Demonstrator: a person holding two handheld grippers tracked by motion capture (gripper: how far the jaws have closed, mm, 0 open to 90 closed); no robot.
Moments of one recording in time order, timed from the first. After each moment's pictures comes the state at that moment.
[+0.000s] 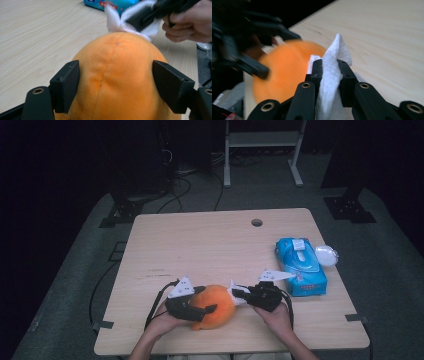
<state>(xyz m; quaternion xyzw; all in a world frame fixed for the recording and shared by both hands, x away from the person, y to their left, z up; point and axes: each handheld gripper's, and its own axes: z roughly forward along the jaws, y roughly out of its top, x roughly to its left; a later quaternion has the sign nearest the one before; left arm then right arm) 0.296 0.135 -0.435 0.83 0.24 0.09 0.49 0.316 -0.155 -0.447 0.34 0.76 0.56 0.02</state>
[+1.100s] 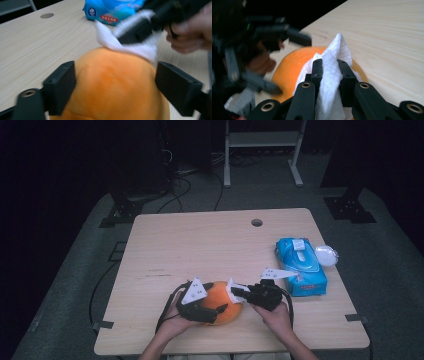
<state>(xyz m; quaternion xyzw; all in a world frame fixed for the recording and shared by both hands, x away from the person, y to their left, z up) 0.288 0.109 -0.425 0.82 0.23 0.15 0.50 0.314 -0.155 -0.441 0.34 0.75 0.57 0.00</state>
